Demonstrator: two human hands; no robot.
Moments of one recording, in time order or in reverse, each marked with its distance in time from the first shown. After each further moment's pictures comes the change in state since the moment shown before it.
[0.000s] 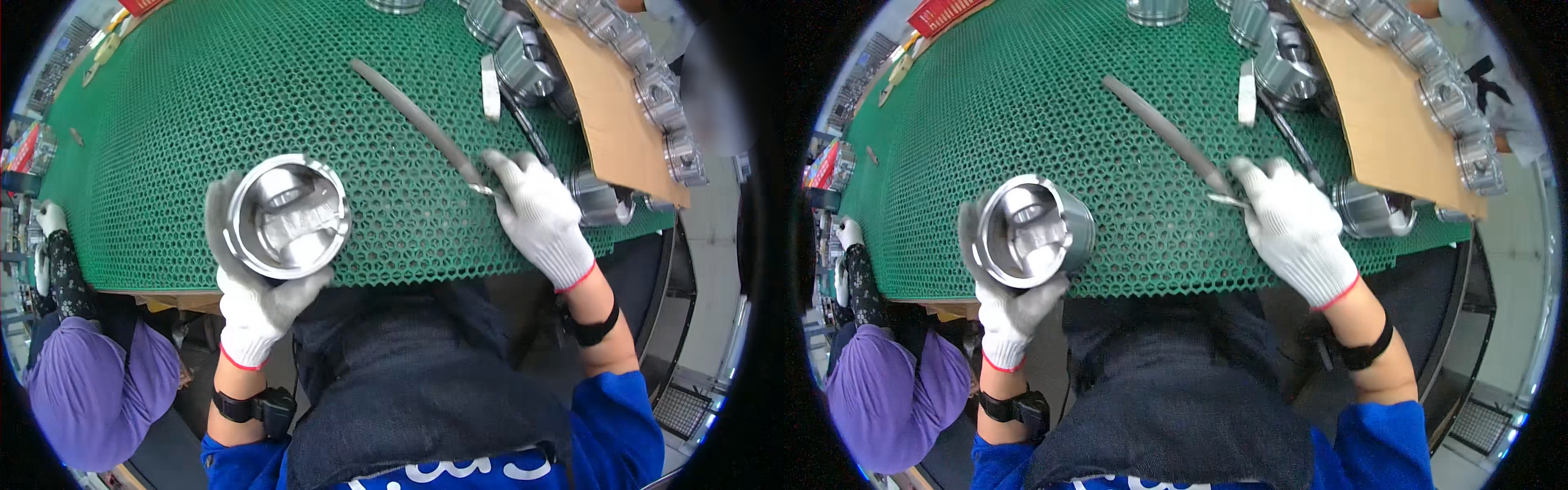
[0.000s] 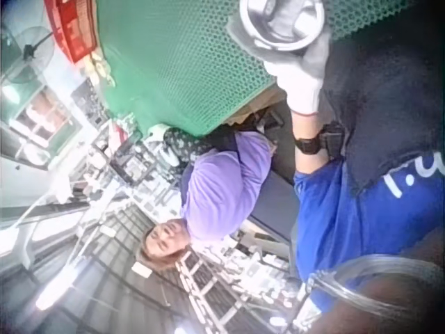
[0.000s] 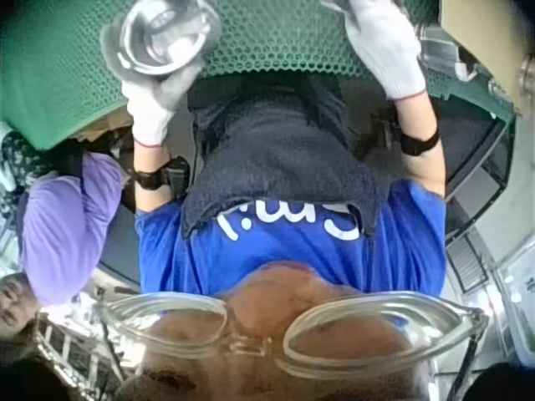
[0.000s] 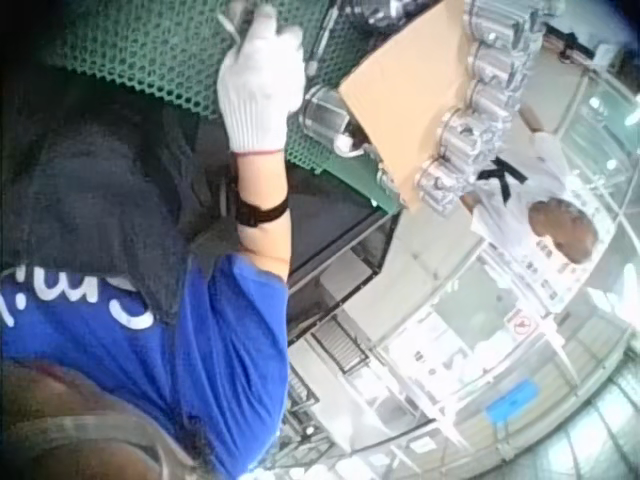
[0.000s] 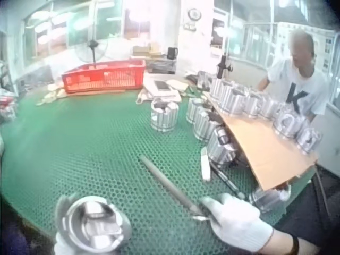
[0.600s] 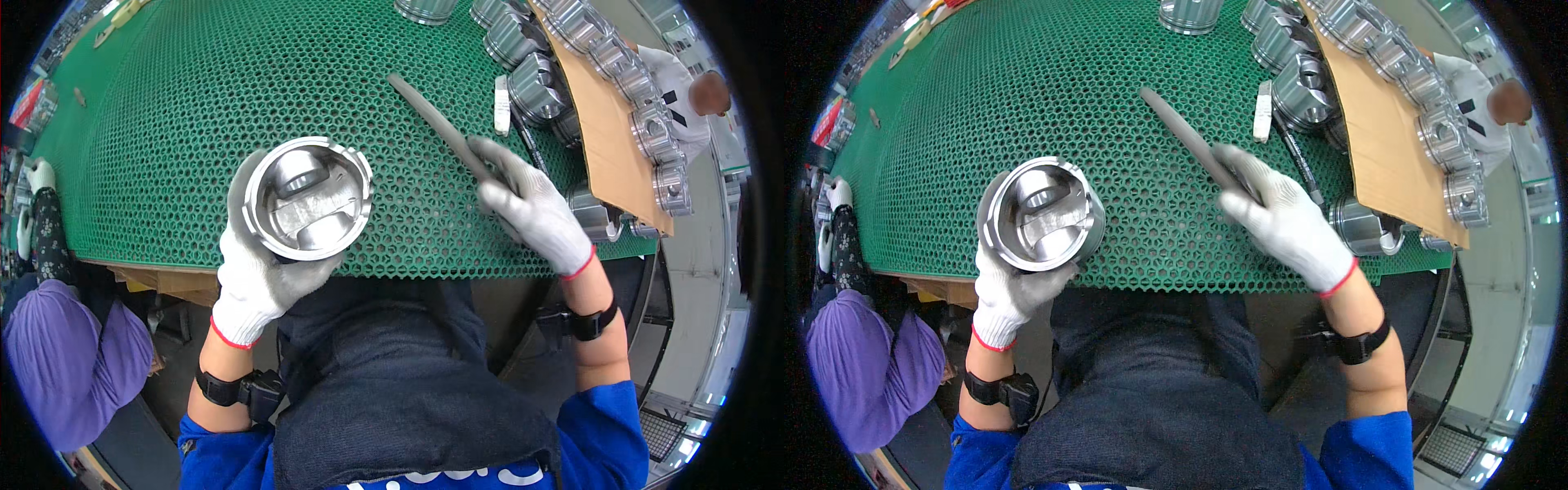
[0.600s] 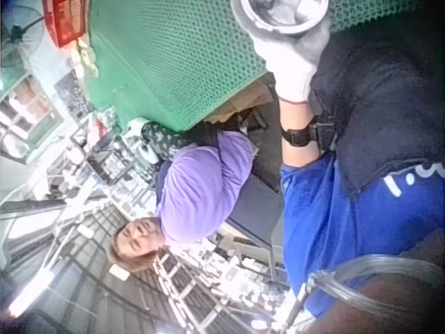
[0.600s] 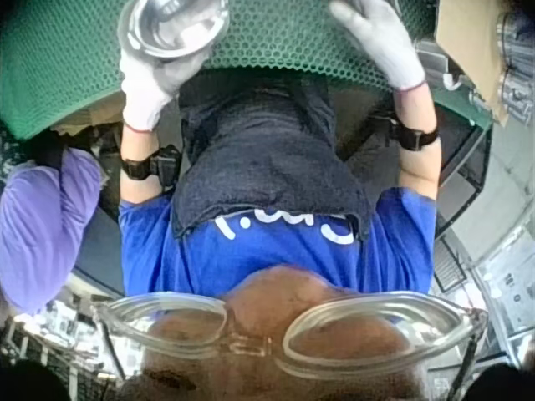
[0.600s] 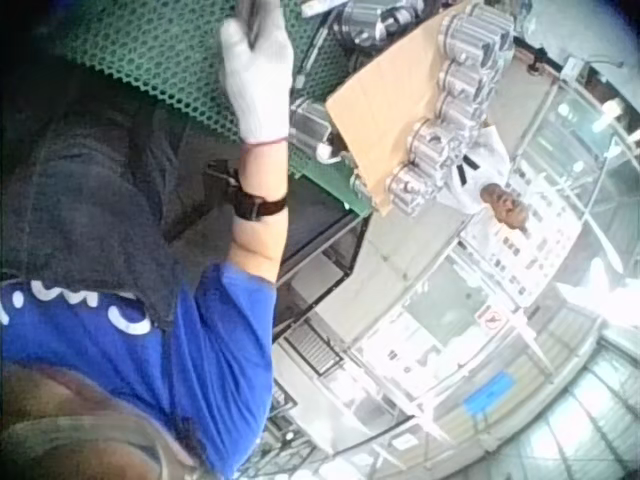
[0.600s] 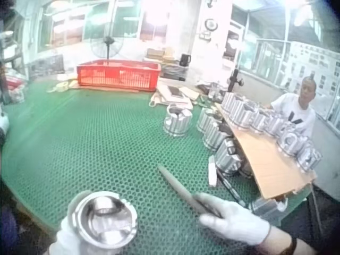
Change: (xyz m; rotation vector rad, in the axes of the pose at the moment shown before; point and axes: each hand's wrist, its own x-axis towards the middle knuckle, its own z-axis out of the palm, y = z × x) left_hand 0.005 0.004 -0.027 1.202 -0.421 0.777; right_hand 0.024 -0.016 -0.037 0.834 -0.388 0.205
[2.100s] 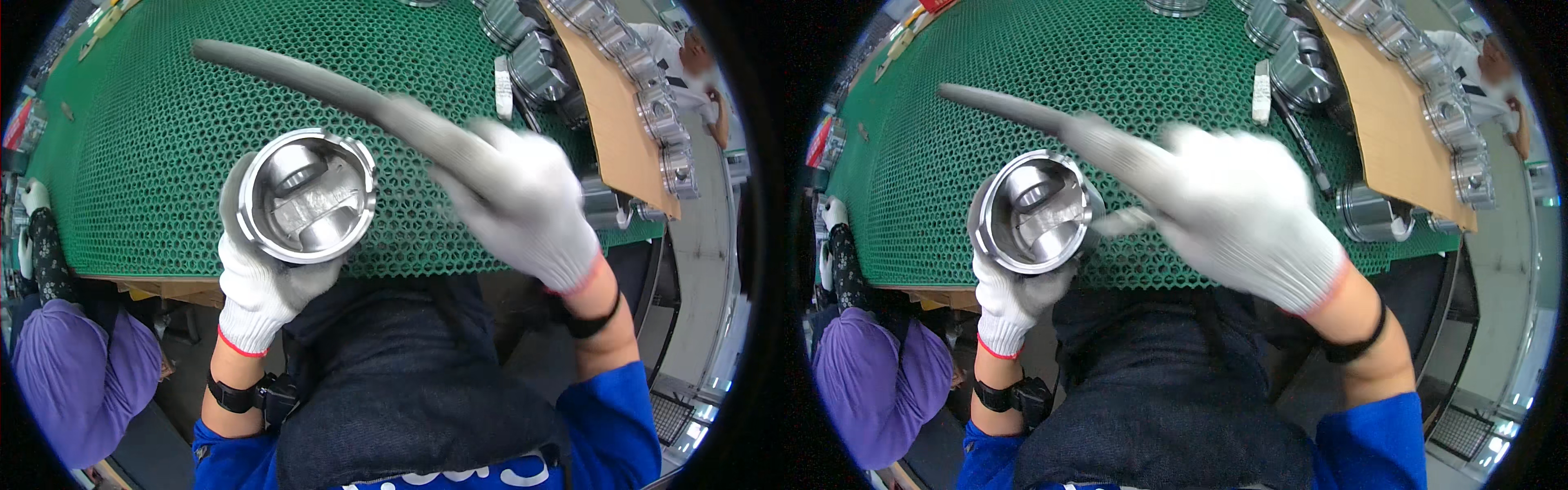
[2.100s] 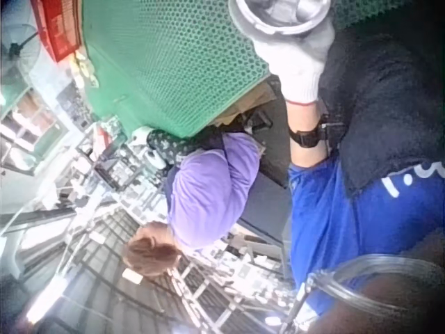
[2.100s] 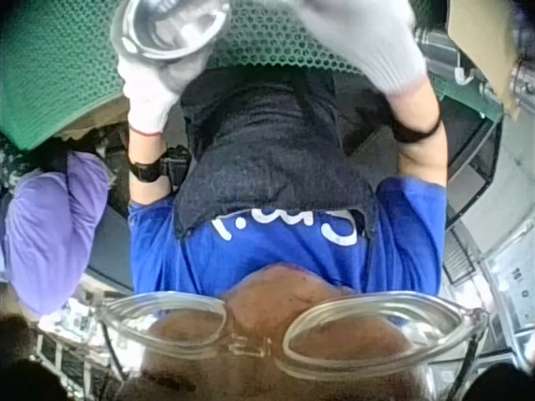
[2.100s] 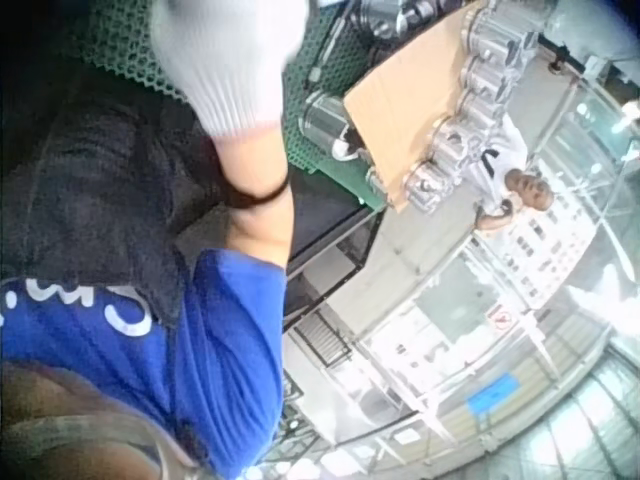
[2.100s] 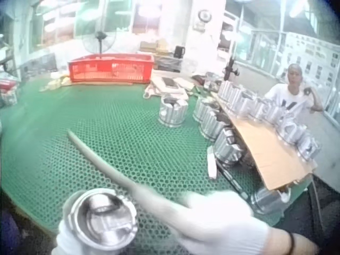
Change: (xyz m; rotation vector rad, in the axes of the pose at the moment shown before) left_hand 0.000 -0.007 0.015 0.111 -0.061 -0.071; right_hand 0.017 -0.043 0.034 -0.602 0.371 -0.741
